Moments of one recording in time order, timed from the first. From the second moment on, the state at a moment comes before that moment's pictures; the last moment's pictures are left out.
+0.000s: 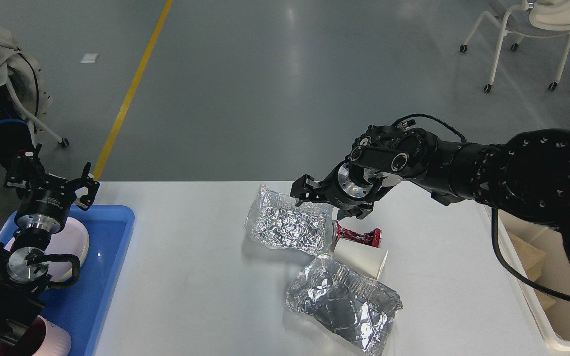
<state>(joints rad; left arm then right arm) -0.58 0.34 -1.01 -0.41 -0.17 -0.52 -0.31 1.52 0.08 -0.83 0.71 0.13 0.46 -0.29</state>
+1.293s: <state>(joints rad) -0.58 0.34 -1.01 -0.41 -0.17 -0.52 -0.31 1.39 0.16 -0.84 0.65 0.13 0.34 -0.28</state>
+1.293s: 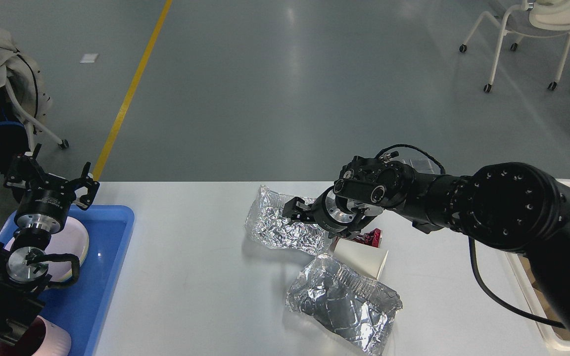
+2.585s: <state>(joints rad) -0.58 0.34 -1.01 -0.41 -0.17 -0.52 -0.31 1.15 0.19 -0.84 0.43 0.11 0.17 -0.29</state>
